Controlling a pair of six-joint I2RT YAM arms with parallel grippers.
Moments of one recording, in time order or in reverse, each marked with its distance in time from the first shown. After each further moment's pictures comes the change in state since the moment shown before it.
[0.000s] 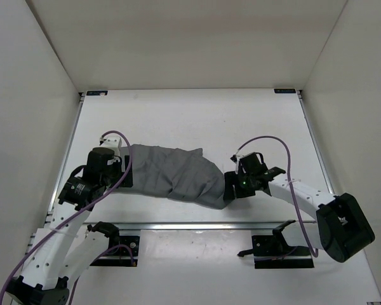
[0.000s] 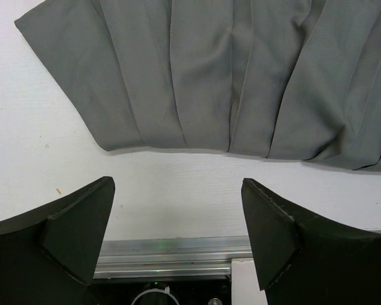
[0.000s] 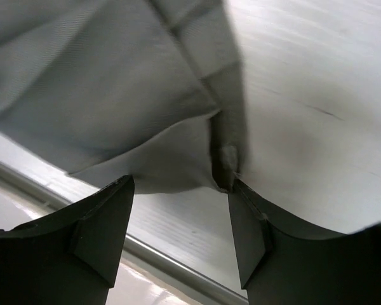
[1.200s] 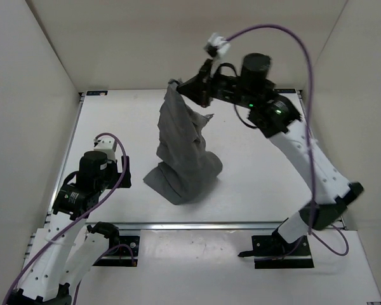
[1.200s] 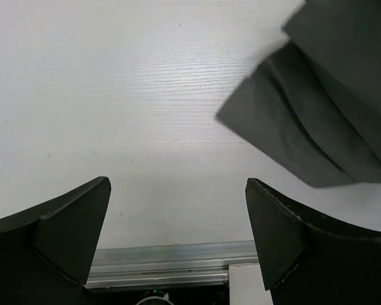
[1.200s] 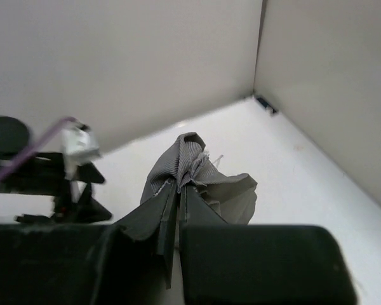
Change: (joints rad) left arm 0.040 -0.078 -0.001 0.014 0.040 0.026; right arm 0.195 0.248 1.366 0.033 -0.200 -0.233
